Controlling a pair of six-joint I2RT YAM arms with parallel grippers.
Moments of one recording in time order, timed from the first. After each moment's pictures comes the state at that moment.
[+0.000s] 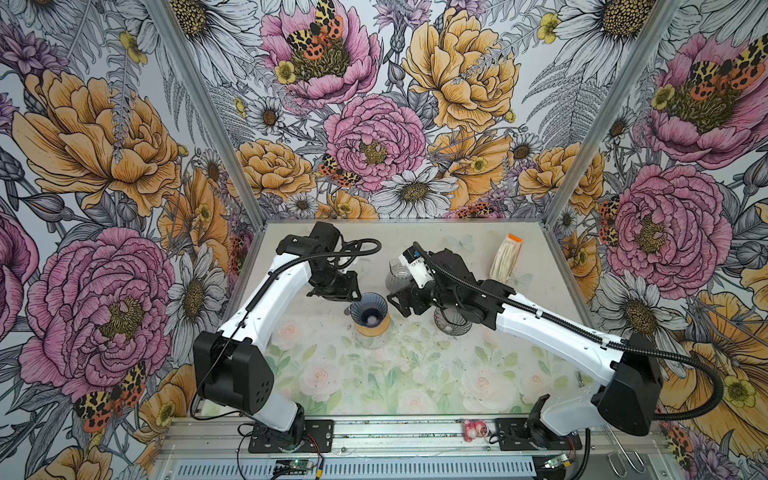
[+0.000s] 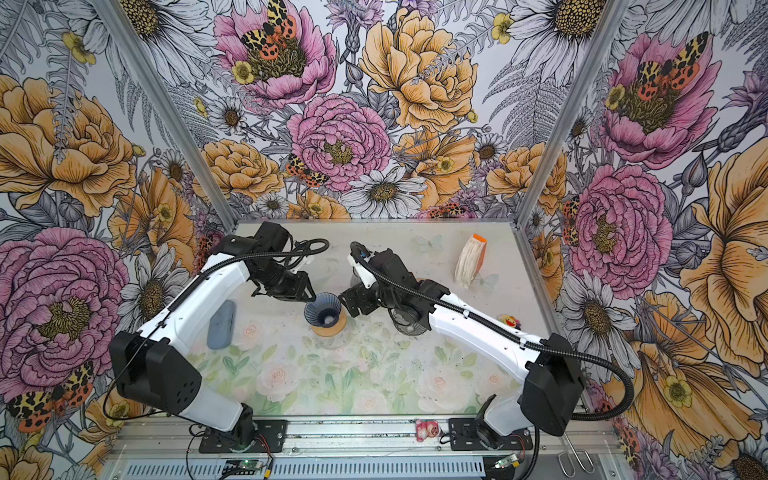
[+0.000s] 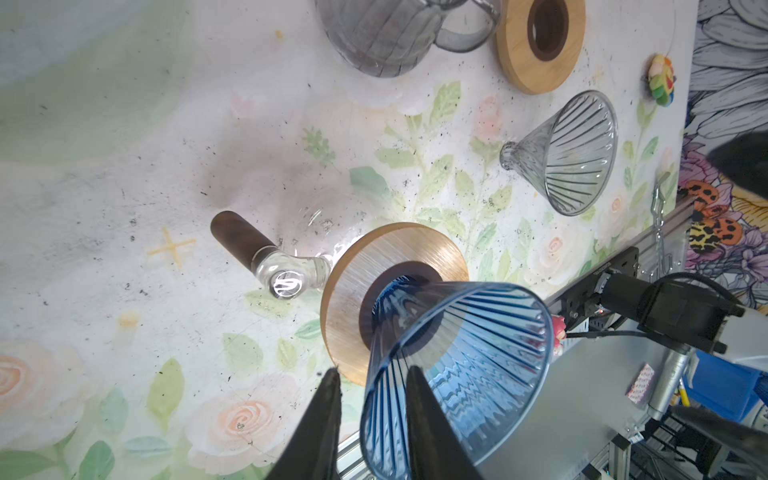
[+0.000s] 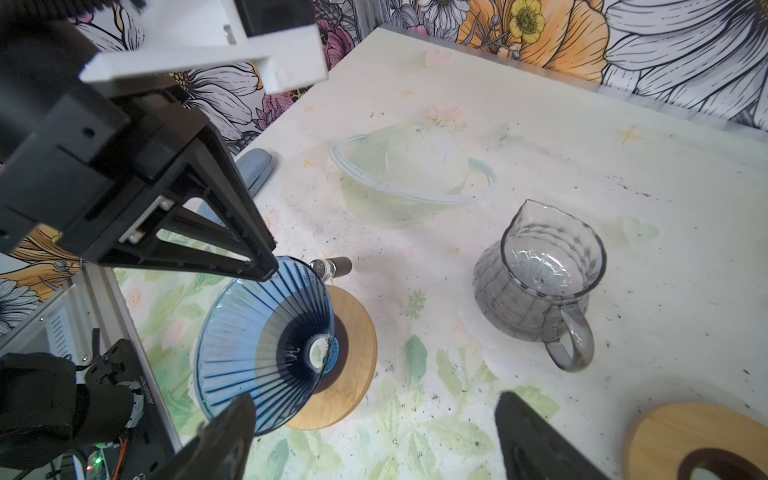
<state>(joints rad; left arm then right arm) -0.27 1.51 1.46 -1.24 0.39 -0.08 0.81 1.47 1.26 -0.44 -0.14 0.21</state>
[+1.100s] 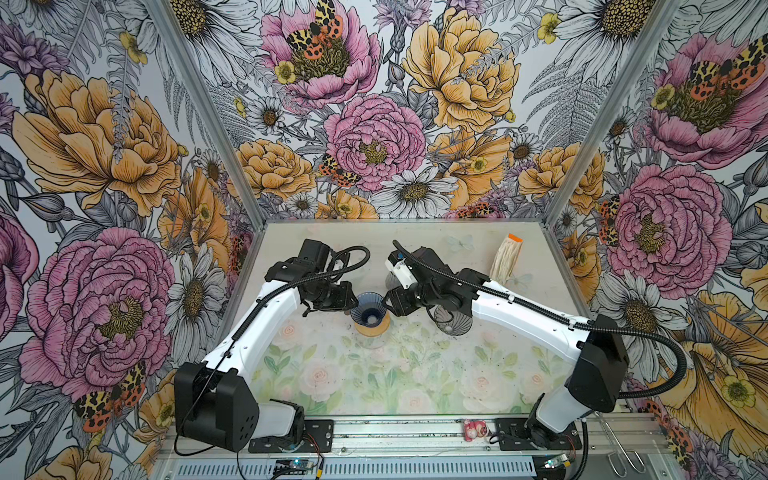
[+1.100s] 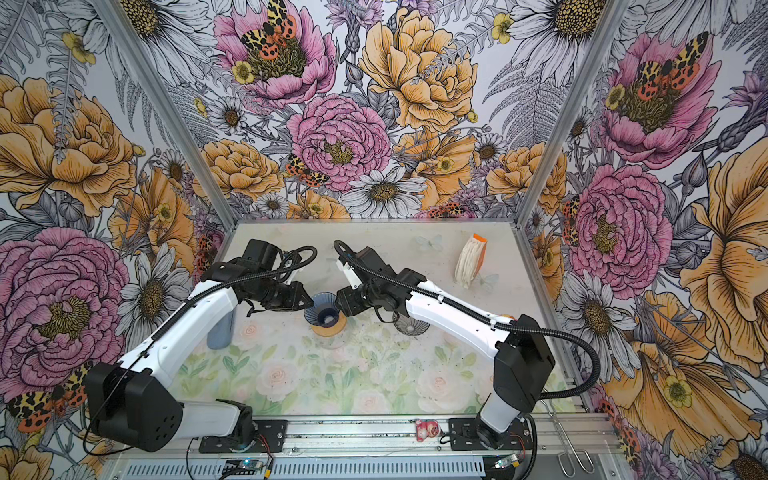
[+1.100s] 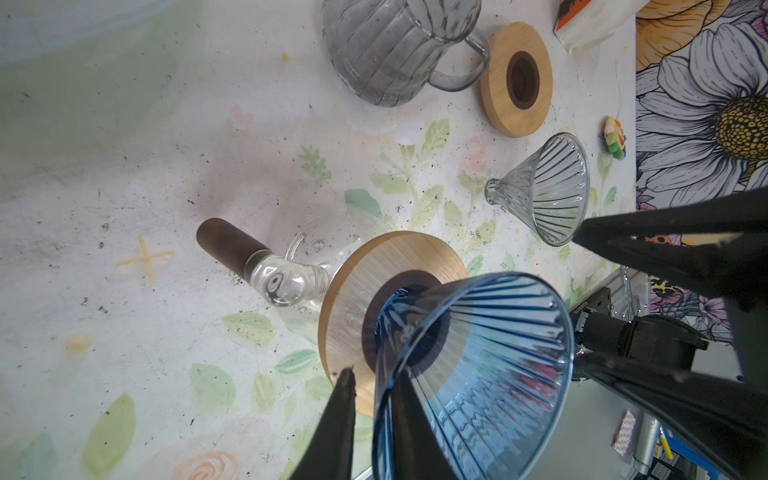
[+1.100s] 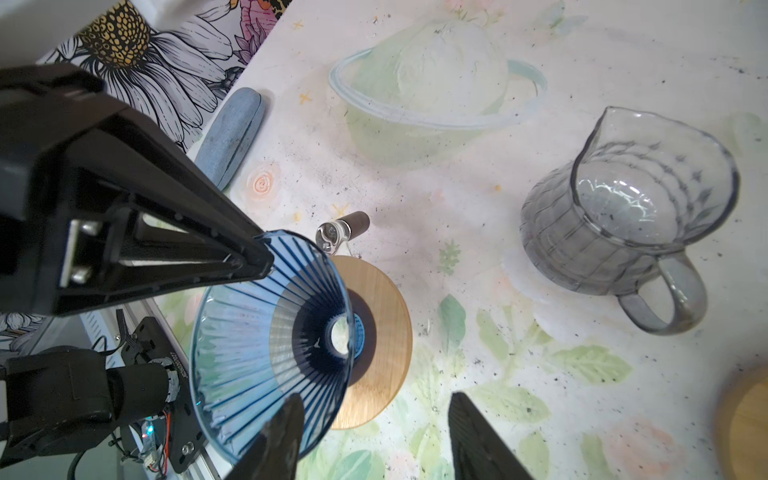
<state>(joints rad) -0.25 1.35 1.18 -0.98 0.45 -0.18 0.84 1.63 1.40 -0.61 -0.18 0.32</state>
